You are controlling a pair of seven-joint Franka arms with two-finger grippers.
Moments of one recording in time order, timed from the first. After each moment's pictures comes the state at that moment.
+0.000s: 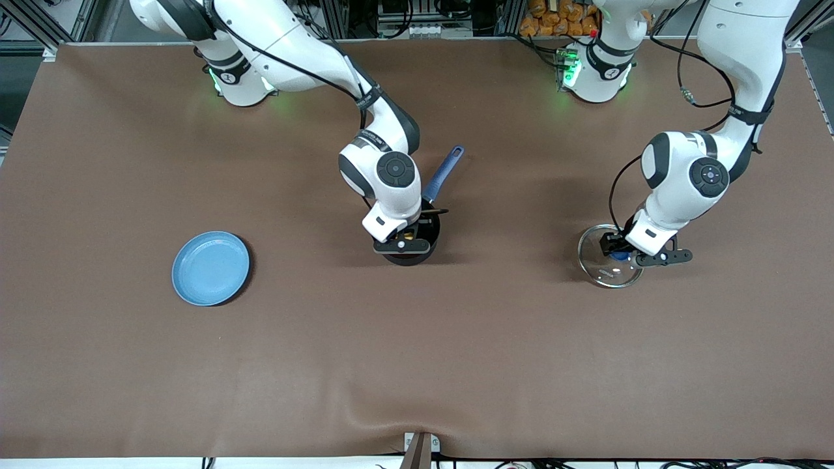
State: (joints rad) left arm 0.04 0.32 -0.11 -2.30 0.00 2.69 -0.16; right arm 0.72 0.74 0.06 -1.57 -0.08 2.33 0.82
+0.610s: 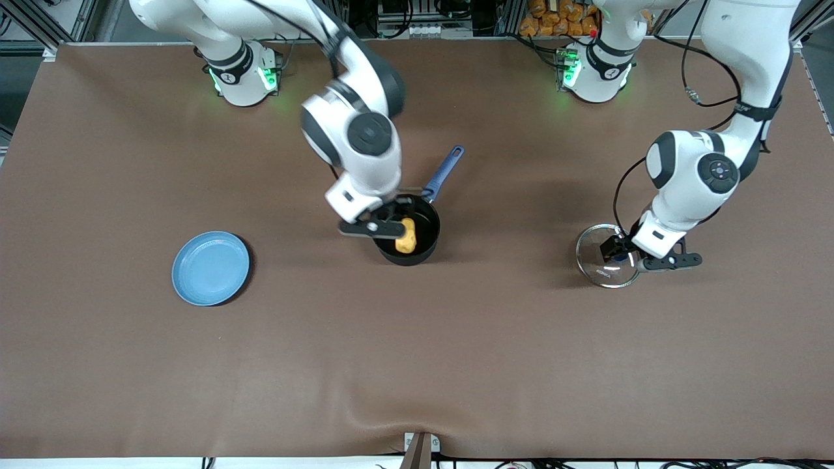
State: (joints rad) left arm 0.04 0.27 -0.11 -2.24 0.00 2.66 -0.16; right arm 0.64 0.44 0.05 -1.52 -0.03 1.88 0.77
